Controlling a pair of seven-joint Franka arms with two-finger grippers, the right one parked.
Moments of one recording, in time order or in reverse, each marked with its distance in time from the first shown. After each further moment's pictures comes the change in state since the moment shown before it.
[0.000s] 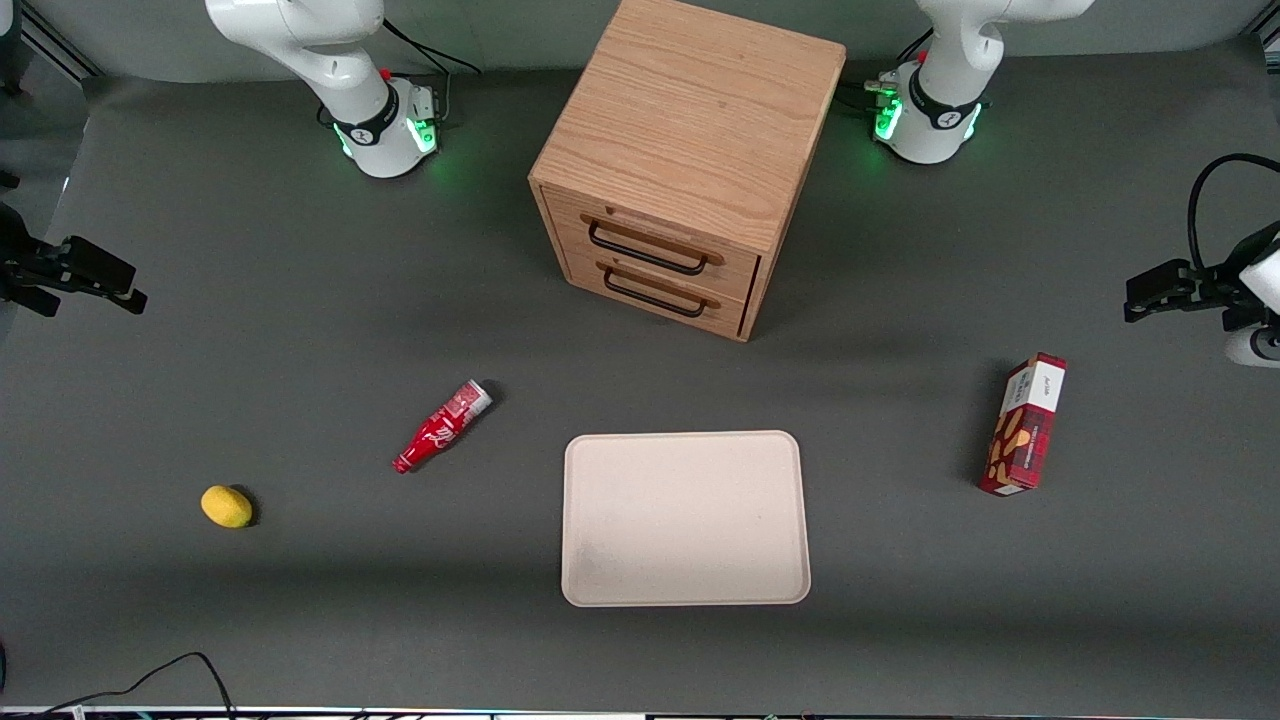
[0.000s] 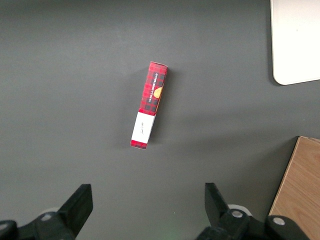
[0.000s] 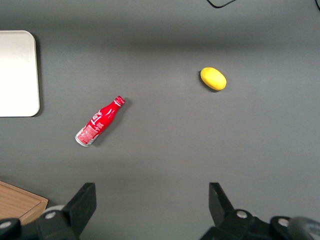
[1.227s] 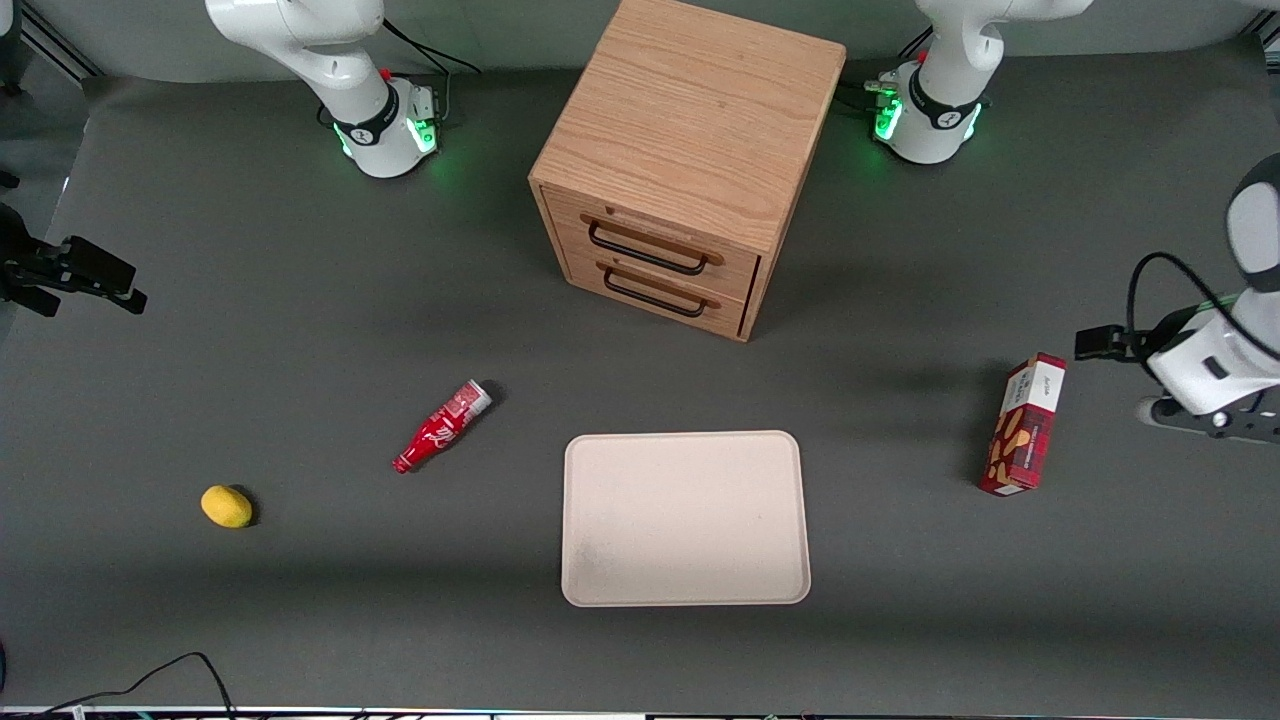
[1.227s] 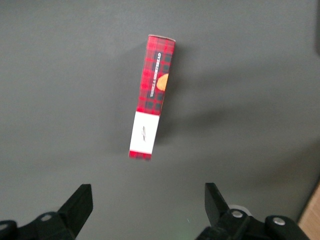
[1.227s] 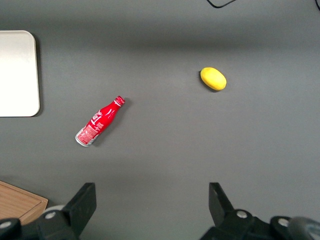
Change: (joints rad) arm 0.040 0.120 0.003 -0.220 -0.002 0.223 0.111
